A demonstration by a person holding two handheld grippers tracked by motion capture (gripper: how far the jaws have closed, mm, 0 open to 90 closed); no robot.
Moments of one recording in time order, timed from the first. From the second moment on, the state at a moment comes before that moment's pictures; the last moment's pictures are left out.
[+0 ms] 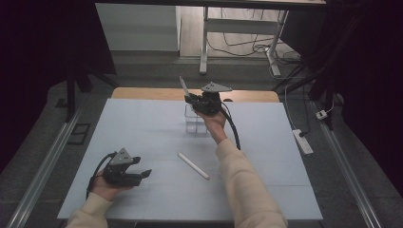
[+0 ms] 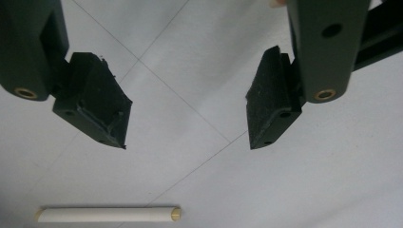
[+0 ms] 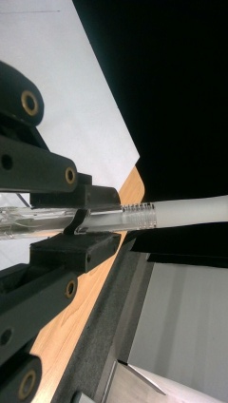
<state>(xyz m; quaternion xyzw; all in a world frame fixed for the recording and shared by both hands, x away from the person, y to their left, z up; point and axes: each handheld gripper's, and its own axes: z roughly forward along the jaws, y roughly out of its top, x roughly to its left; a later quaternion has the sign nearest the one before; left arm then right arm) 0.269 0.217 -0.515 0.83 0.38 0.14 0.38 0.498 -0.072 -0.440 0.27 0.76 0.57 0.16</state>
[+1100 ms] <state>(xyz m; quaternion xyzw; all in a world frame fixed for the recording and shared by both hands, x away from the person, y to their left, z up) 0.269 0.219 -0.515 0.83 0.38 0.14 0.38 0.488 -0.089 -0.442 0.29 0.77 0.55 0.16</state>
